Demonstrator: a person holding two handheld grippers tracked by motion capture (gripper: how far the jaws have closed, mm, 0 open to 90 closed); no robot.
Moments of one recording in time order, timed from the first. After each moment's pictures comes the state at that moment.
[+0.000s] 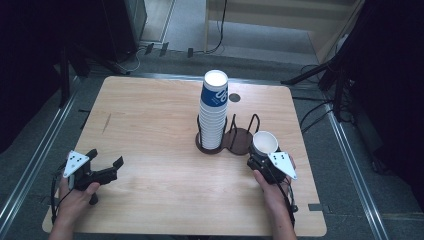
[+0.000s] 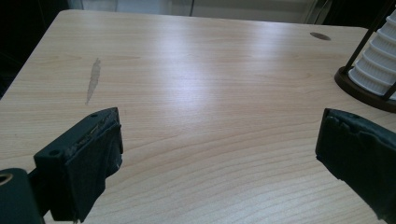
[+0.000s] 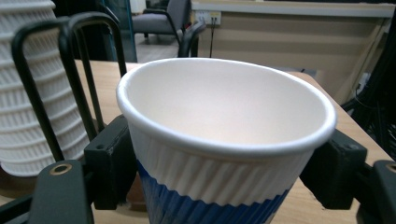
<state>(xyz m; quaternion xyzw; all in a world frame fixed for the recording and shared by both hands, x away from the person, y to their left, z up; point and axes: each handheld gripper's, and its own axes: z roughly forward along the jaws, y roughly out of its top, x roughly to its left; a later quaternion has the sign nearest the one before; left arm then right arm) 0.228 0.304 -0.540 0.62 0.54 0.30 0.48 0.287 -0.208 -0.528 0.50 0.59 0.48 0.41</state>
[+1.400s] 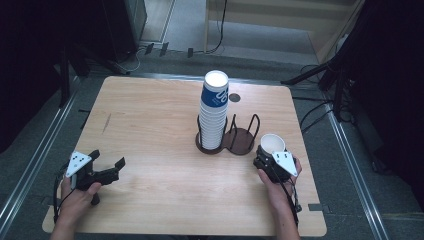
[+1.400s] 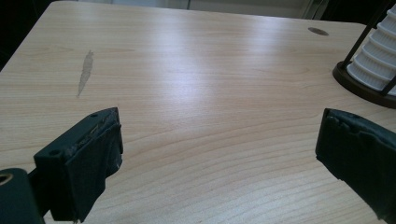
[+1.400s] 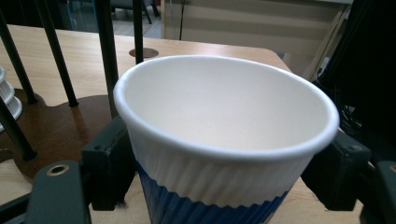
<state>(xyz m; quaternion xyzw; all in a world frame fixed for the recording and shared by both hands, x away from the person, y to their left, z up) 0.230 0.302 -0.544 0.62 0.55 0.29 0.48 0.297 -0.224 -0.543 0.54 0.60 0.41 0.43</state>
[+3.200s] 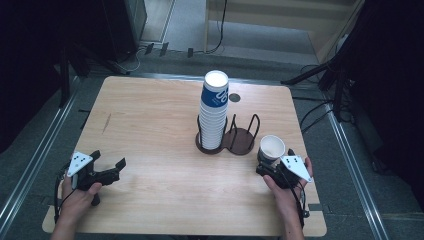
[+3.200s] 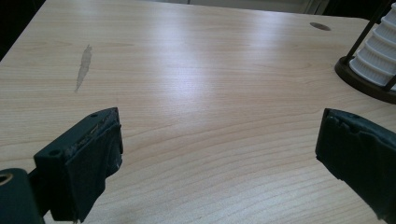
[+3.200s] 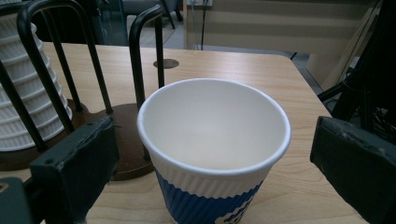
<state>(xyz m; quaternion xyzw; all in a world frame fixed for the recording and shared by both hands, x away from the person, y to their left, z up) 0.231 0.301 -0.547 0.63 0.55 0.28 0.48 0.273 -0.239 -0.519 0.52 0.61 0.45 0.40</state>
